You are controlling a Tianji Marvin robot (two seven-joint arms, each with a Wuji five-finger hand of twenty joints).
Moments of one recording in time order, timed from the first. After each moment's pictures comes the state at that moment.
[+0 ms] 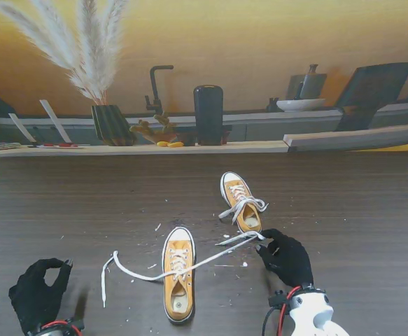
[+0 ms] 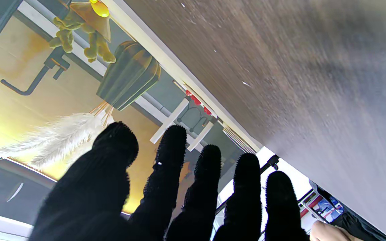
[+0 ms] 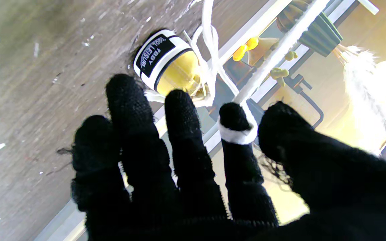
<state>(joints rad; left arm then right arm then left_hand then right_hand) 2.19 -1.31 -1.49 -1.75 0.49 0.02 0.94 -1.97 -1.21 1.21 -1.70 -0.56 -0.08 -0.58 0.83 -0.29 0.28 0.07 0.68 0.16 0.84 0.52 0.61 0.26 0.40 0.50 0.38 0.34 0.60 0.67 0.00 0.32 0.99 0.68 0.52 -0.55 1.14 -0.17 0.73 0.10 0.68 0.48 1.05 0.28 0.74 0.46 1.11 0.39 0.78 0.52 0.64 0.60 1.34 0.70</state>
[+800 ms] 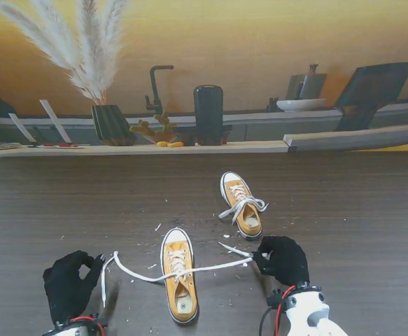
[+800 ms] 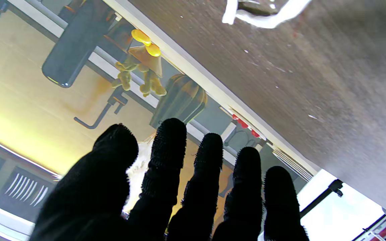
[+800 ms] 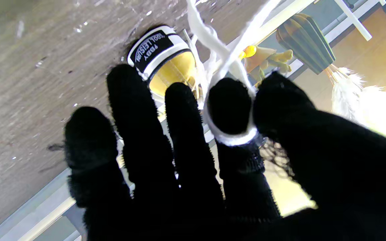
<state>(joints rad) 2.14 -1.27 -1.36 -1.72 0.63 -0.01 0.94 -1.94 -1.20 1.18 -1.68 -0.68 -0.07 -0.61 0.83 -0.27 0.28 0.07 0.83 0.16 1.15 0.60 0.73 0.26 0.43 0.51 0.44 0.34 0.64 0.67 0.04 0.32 1.06 0.69 0.60 -0.81 1.18 -0.20 1.12 0.13 1.08 0.36 1.15 0.25 0.67 0.41 1.22 0.34 0.72 0.48 0.78 0.60 1.32 0.61</state>
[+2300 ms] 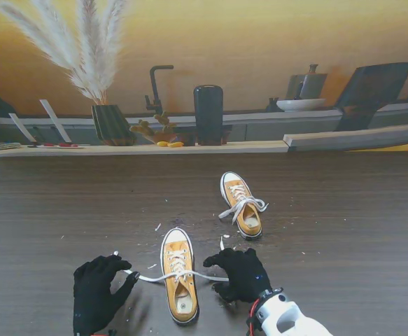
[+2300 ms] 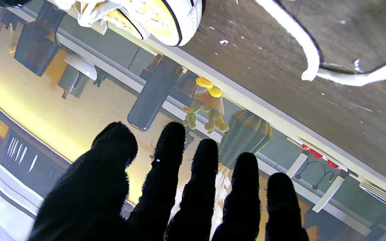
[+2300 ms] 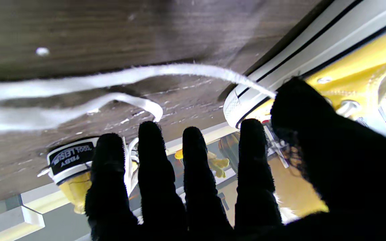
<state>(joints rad) 2.19 -1.20 -1.28 -1.75 0.84 -0.10 0.91 -1.83 -1.09 0.96 -1.68 -0.90 -0.01 -0.33 0.83 -0.29 0.28 0.07 0.73 0.14 0.74 0.43 0.67 0.22 0.39 0.51 0.41 0.32 0.52 0.64 0.00 0.32 0.89 0.66 0.52 -0.73 1.09 -0.12 0.58 -0.09 0.58 0.24 0.57 0.20 0.57 0.32 0.64 0.31 0.35 0.37 0.20 0.48 0.96 0.53</state>
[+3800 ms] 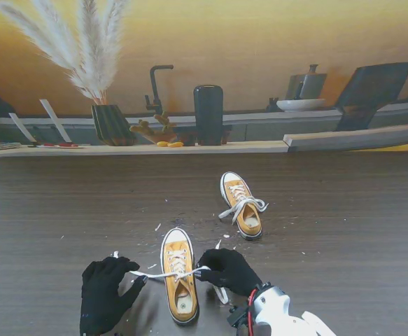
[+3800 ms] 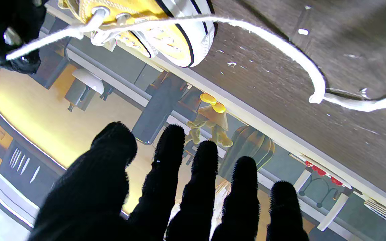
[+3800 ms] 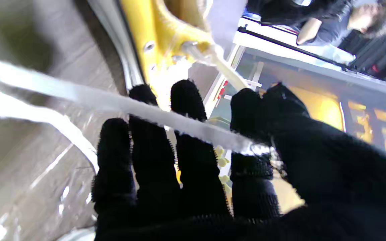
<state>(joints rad) 2.21 -1.19 -1.26 -1.78 0.84 -0.07 0.84 -1.86 -1.16 1.02 -1.75 -0.20 -0.17 -0.14 0.83 -0.29 0.27 0.07 0.70 0.14 0.66 0.44 0.65 0.22 0.36 0.50 0.41 0.29 0.39 0.55 -0.01 0.32 0.62 0.56 0.62 -0.65 1.07 -0.27 0.90 -0.03 1.02 0.54 1.20 0.20 0.54 0.31 1.06 0.30 0.36 0.31 0.42 0.38 0.96 0.27</state>
